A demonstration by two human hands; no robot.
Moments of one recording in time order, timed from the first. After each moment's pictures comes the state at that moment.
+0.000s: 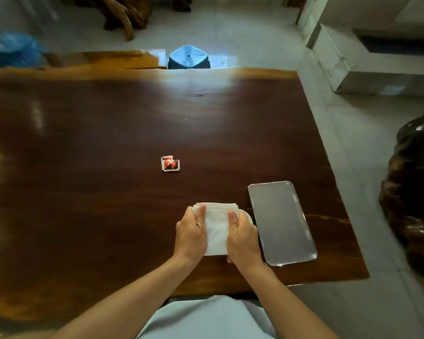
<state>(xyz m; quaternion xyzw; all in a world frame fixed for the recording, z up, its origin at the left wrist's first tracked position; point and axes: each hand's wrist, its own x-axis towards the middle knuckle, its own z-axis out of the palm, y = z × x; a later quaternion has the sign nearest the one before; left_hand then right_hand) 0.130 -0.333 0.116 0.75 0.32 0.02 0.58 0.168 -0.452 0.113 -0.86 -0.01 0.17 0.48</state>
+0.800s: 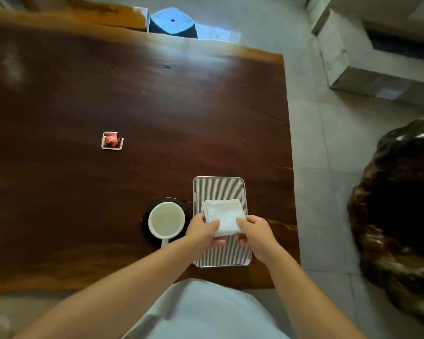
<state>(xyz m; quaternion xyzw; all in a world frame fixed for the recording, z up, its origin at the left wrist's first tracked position) 0.261 -0.521 0.043 0.50 0.46 -0.18 0.71 0.323 -0.660 0.048 -0.75 0.17 0.38 0.51</state>
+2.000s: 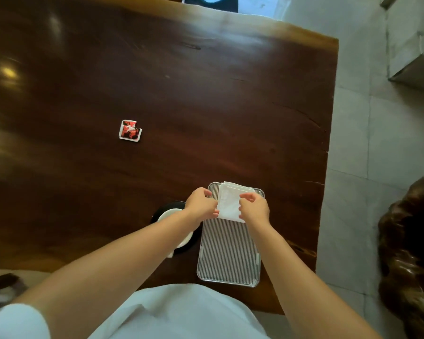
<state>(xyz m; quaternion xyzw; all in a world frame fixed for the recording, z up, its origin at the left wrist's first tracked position) 0.344 -0.449 0.009 0.58 0.51 -0.17 0.61 0.412 -0.575 0.004 -0.85 0.15 0.33 0.39</state>
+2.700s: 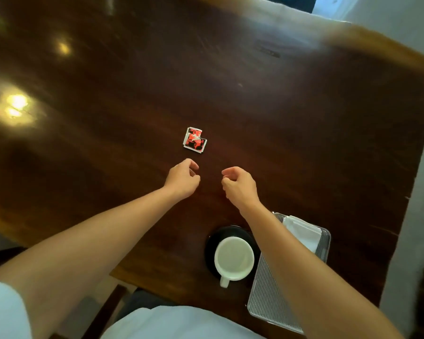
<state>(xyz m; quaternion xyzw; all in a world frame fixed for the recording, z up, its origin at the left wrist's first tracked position) 0.292 -0.206 0.012 0.73 0.52 -0.13 0.42 0.391 -0.335 0.020 -0.83 -0.11 0.41 0.35</state>
